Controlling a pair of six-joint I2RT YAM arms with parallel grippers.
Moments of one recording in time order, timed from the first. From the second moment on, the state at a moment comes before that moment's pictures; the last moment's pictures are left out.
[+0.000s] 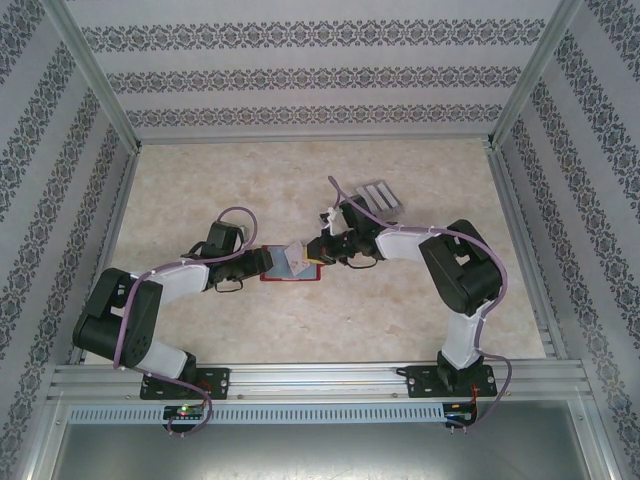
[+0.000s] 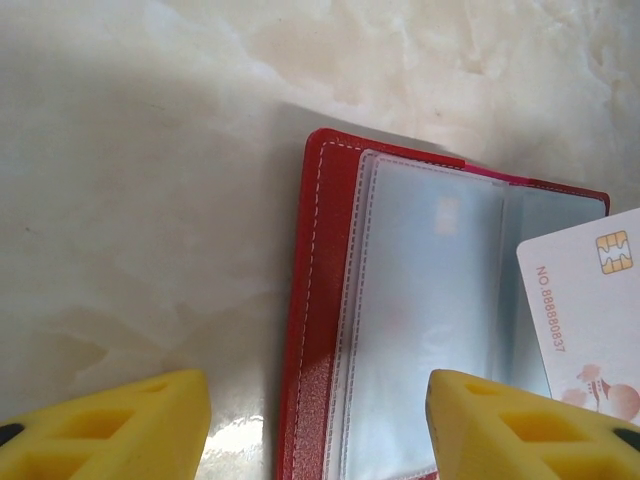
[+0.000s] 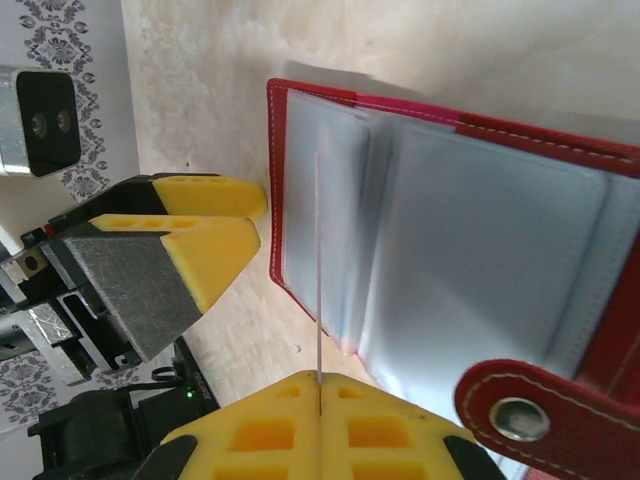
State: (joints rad) left arm -0.28 1.49 0.59 -0.05 0.30 -0.60; right arm 0.54 1.89 1.00 0.03 -0.80 0.79
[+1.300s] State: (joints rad) left arm -0.26 1.59 0.66 -0.07 0.31 -0.60; right arm 0.54 2.01 1.01 0.13 -0.86 0.84
